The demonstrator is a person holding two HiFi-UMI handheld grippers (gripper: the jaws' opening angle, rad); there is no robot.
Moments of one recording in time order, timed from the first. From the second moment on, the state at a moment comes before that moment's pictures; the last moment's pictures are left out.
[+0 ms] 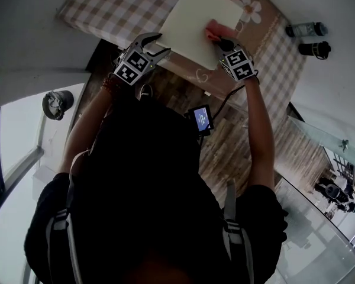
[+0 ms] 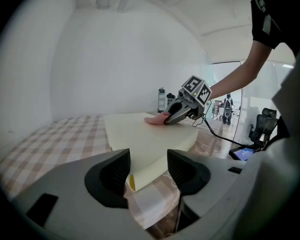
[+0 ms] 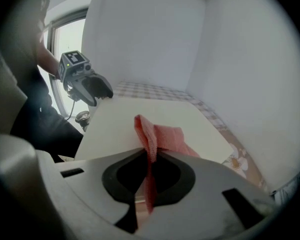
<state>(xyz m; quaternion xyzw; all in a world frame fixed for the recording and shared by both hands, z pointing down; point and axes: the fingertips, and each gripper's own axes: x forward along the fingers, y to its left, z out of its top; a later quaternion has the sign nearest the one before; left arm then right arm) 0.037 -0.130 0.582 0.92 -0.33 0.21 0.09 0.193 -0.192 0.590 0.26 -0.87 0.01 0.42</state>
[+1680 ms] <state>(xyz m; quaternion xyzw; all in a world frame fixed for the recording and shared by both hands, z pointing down) 0.026 -0.158 0.422 0.88 -0.48 0.04 -0.05 0.108 -0.116 0.408 0.51 -0.85 -0.09 0.09</state>
